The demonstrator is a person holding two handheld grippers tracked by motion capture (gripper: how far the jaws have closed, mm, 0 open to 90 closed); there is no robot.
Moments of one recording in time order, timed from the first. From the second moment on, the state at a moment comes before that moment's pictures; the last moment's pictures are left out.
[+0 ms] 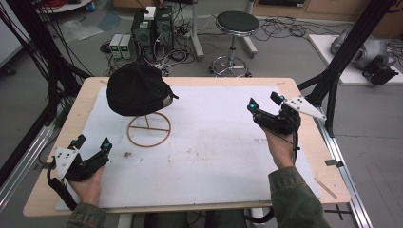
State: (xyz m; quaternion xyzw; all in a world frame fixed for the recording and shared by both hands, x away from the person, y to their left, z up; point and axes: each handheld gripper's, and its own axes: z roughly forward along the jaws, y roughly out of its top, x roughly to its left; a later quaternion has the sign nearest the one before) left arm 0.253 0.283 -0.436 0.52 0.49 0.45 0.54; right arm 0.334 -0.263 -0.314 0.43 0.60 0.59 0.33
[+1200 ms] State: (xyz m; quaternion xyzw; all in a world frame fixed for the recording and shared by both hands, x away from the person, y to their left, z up) left arm 0.243 0.288 -0.437 0.51 0.50 0.45 0.54; right arm 0.282 -0.319 -0.418 0.54 0.54 0.51 0.39
